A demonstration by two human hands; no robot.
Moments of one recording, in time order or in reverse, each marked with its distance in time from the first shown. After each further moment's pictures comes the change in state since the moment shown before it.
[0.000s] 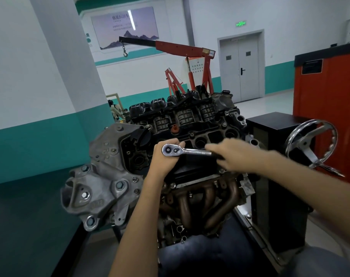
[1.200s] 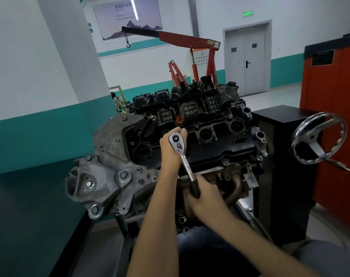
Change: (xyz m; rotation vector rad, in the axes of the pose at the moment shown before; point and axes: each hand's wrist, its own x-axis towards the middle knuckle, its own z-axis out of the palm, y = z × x) left_hand -0.003 0.004 0.020 -0.101 0.201 -0.049; right_hand -0.024 -0.117 0.105 0.934 0.291 0.378
